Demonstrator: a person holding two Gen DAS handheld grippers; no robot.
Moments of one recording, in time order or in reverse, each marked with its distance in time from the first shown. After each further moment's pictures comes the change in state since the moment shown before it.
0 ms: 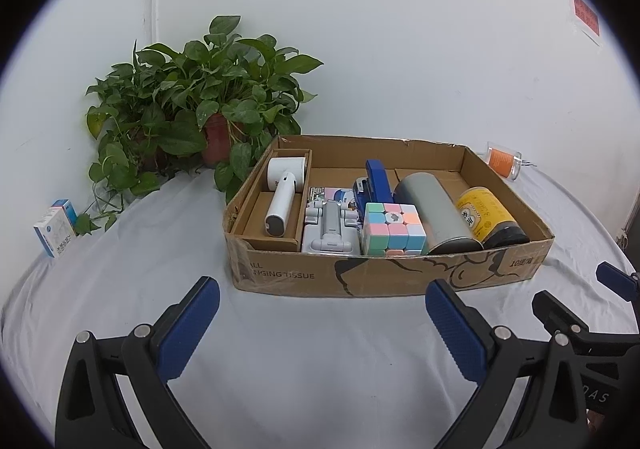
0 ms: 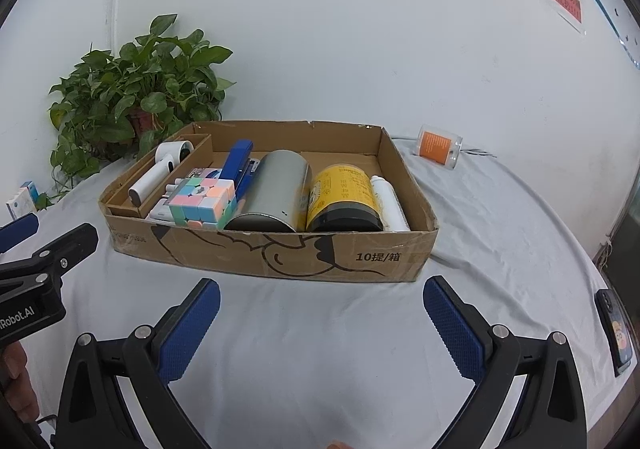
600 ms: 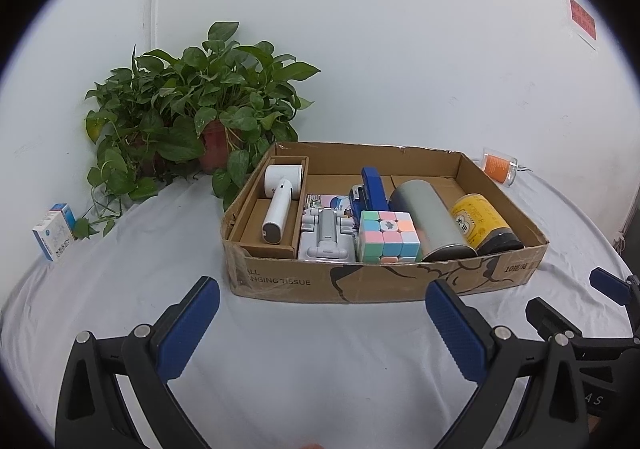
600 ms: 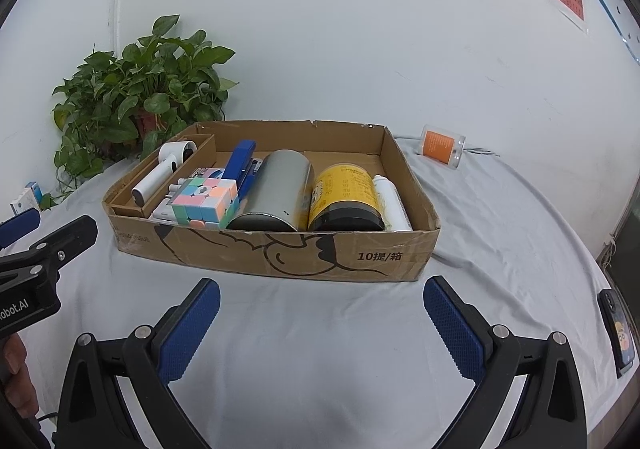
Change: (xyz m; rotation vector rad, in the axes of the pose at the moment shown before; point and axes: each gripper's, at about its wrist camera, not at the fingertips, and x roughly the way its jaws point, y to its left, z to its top) left arm -0.005 -0.001 0.004 0.000 -0.018 -0.013; right arm 0.003 -0.012 0.002 -0.007 0.010 0.031
